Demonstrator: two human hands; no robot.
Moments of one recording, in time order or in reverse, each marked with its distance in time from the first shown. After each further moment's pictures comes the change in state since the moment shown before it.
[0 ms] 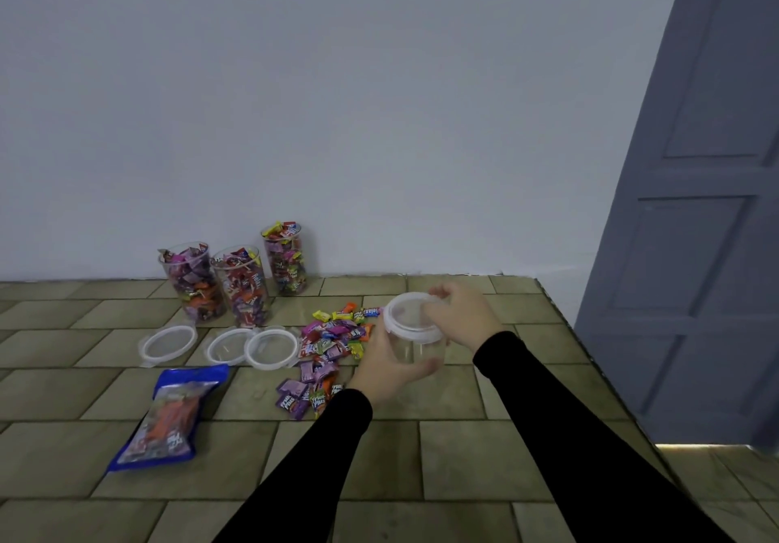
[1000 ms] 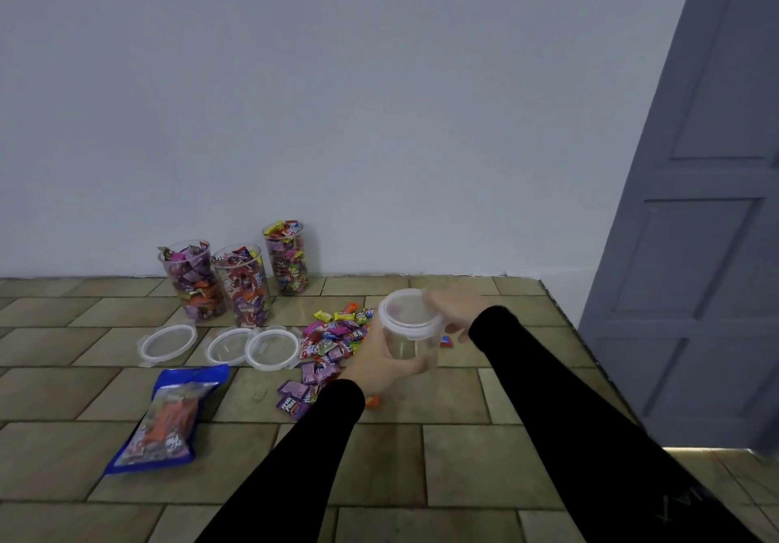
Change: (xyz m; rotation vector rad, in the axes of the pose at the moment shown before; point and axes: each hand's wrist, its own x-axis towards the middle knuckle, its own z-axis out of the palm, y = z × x) left_hand 0.015 -0.012 -0.018 0.003 -0.066 -0.057; right_hand 0.027 -0.004 0.003 0.020 -0.225 0.262
